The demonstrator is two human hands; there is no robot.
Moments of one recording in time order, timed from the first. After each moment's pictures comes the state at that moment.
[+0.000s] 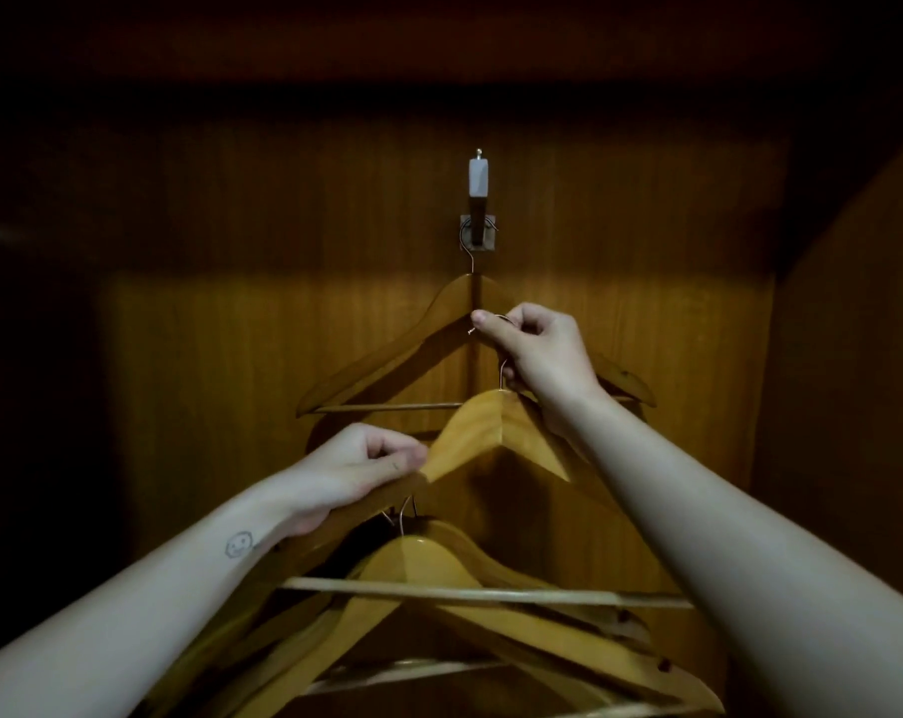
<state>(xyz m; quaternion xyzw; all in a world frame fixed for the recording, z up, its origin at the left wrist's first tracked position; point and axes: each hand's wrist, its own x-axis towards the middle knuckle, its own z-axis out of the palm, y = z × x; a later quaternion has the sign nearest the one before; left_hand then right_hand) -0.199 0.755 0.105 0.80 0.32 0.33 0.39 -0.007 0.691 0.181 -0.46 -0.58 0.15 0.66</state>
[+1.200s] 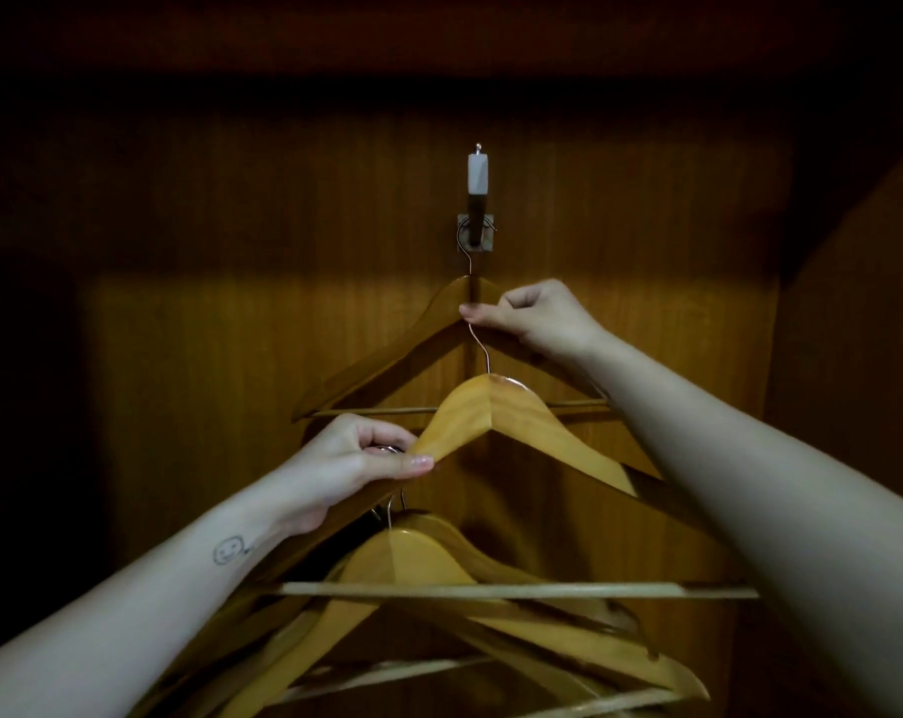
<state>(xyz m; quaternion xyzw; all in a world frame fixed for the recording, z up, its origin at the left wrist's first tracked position) -0.202 0.737 0.127 0.78 0.29 0.34 0.44 0.016 0.710 0.221 -0.51 -0.68 0.15 0.50</state>
